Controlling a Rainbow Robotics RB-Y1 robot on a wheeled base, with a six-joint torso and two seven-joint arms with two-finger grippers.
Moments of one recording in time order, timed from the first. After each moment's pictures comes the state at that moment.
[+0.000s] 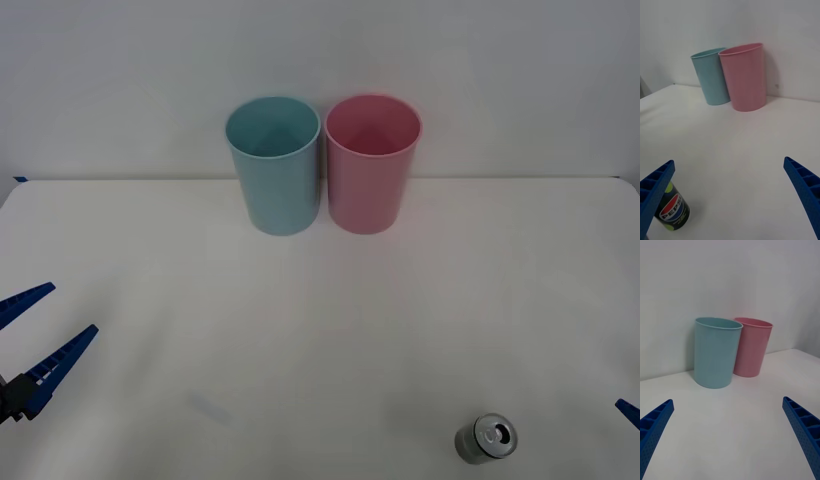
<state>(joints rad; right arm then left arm) 0.46 -0.60 -0.51 -1.45 0.87 -1.39 0.11 0.35 0.40 0.52 -1.66 -0.96 -1.22 0.00</state>
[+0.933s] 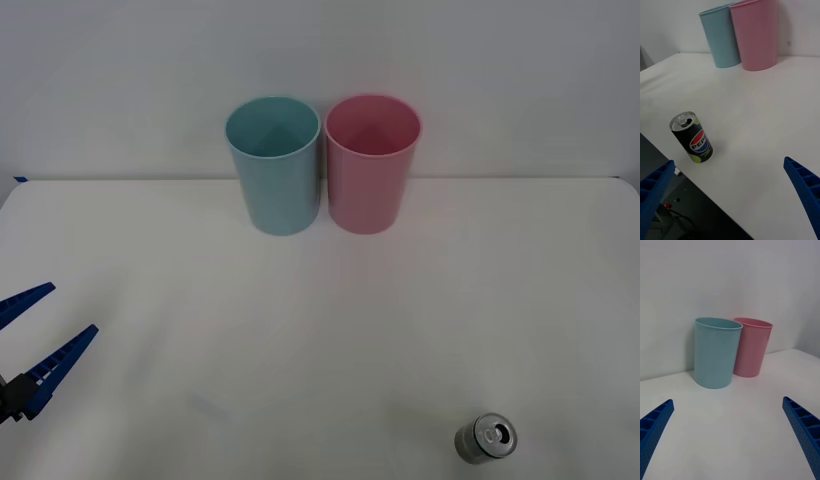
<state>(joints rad) 0.61 -0.63 -0.46 -1.36 0.87 -1.45 0.28 0.35 0.40 0.52 -1.66 -0.96 -1.22 0.00</state>
